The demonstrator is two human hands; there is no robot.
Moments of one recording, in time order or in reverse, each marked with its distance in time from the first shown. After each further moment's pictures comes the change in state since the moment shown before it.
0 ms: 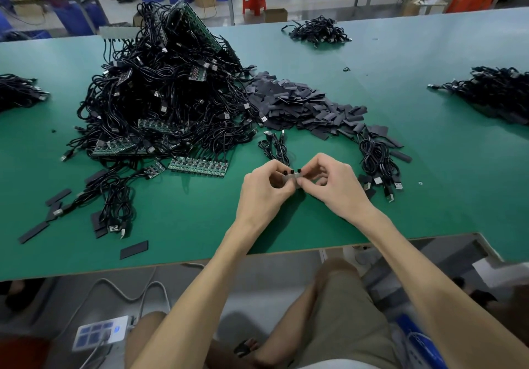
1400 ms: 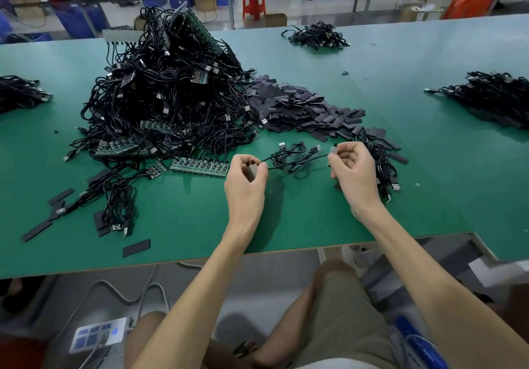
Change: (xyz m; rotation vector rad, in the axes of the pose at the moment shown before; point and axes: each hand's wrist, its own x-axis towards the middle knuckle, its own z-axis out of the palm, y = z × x) left_hand -0.002 -0.005 -0.008 -0.289 0.329 -0.150; right_hand 0.009 0.016 -0.010 0.394 0.401 0.186
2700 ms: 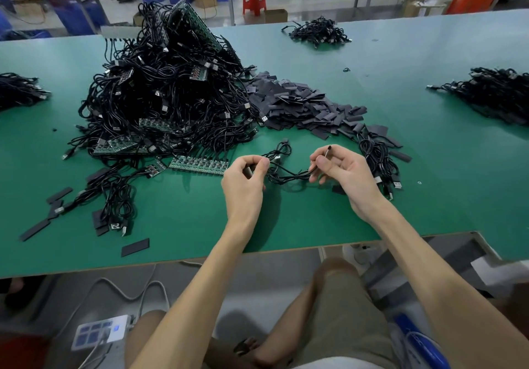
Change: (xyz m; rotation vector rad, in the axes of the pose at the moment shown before) left_hand 0.001 0.002 -0.001 -0.011 -0.002 -0.012; right_hand -0.006 -0.011 -0.003 0.171 -0.411 0.007
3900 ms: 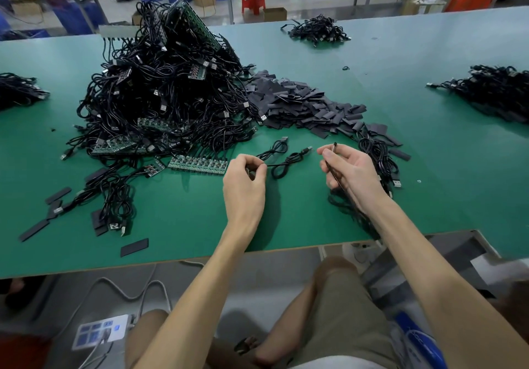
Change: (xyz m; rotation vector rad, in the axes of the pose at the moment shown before) left_hand -0.003 0.004 -0.001 0.247 -0.011 0.043; right_hand 0.003 0.000 -0.004 0.174 0.111 0.150
